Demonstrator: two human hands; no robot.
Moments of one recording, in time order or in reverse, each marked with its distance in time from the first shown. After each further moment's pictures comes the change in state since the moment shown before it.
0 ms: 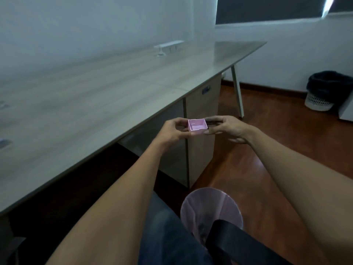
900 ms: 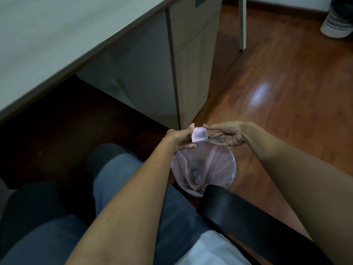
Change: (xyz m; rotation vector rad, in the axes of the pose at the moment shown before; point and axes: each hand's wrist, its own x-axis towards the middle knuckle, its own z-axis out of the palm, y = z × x) left_hand -0.022 -0.176 0.111 -0.383 0.056 -0.876; right_hand 0.006 0.229 -0.045 0.056 0.098 0.700
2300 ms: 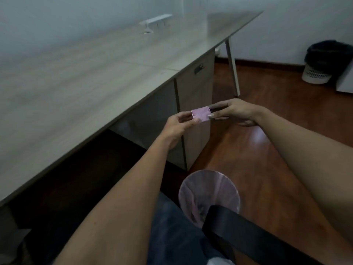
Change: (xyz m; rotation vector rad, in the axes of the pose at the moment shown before) left_hand -0.112 0.134 -0.008 0.154 -0.132 0.746; right_hand -0.162 -0.163 0.011 -0.168 -0.006 -0.624
